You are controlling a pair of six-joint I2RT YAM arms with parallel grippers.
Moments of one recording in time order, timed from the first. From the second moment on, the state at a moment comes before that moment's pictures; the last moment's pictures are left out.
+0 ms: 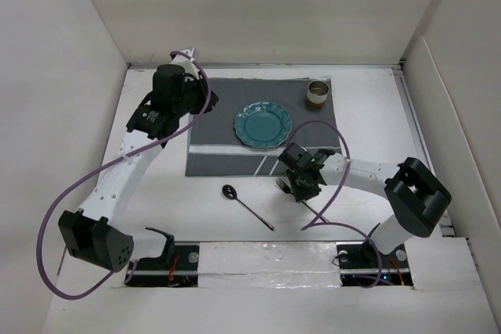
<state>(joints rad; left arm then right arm) -0.34 1.28 1.32 -0.48 0.10 -0.40 0.81 1.56 0.88 -0.65 0.12 0.52</state>
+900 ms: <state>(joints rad) -0.34 1.24 1.43 -0.54 0.04 -0.51 0.86 1.85 1.75 -0.80 0.13 0.51</state>
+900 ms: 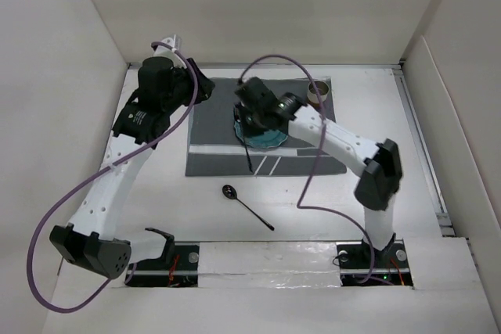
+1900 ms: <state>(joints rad) -0.37 1.10 1.27 -0.64 -0.02 -0.61 0.73 2.60 2.49 -0.79 -0.03 0.71</state>
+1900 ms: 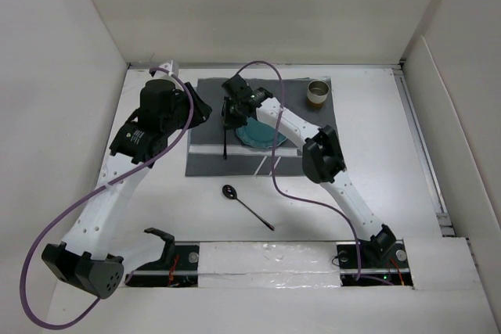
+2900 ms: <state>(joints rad) -0.37 1.14 1.33 -0.62 -0.07 -0.52 0.82 1.71 1.47 -0.35 -0.15 0.44</state>
